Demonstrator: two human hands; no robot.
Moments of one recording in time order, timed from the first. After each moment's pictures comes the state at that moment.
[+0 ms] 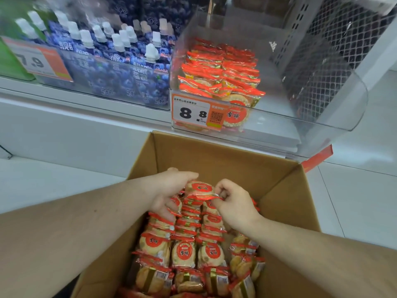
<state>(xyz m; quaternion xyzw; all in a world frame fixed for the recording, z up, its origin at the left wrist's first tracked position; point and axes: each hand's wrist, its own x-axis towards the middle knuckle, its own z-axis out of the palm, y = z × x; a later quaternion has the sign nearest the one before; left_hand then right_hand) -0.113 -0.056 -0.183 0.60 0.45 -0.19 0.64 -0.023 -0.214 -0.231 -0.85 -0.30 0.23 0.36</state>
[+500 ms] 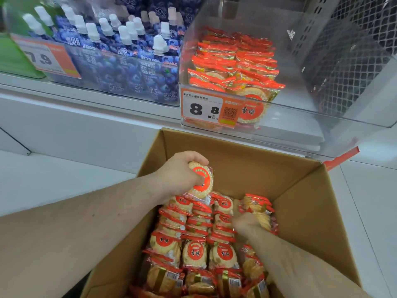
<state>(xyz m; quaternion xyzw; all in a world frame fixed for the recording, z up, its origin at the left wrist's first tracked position) -0.112 -0.048 -0.183 0.73 0.36 -0.03 0.59 0.013 -0.220 -0.375 -0.92 -0.04 0.38 0.12</state>
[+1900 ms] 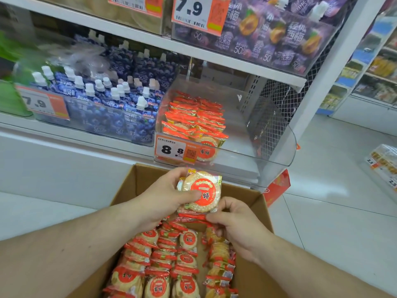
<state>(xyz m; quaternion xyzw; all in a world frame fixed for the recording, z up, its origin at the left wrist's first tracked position) -0.122 -0.089 -0.128 0.62 0.18 0.06 0.76 -0.036 -0.255 -0.127 -0.71 -0.15 0.38 0.57</state>
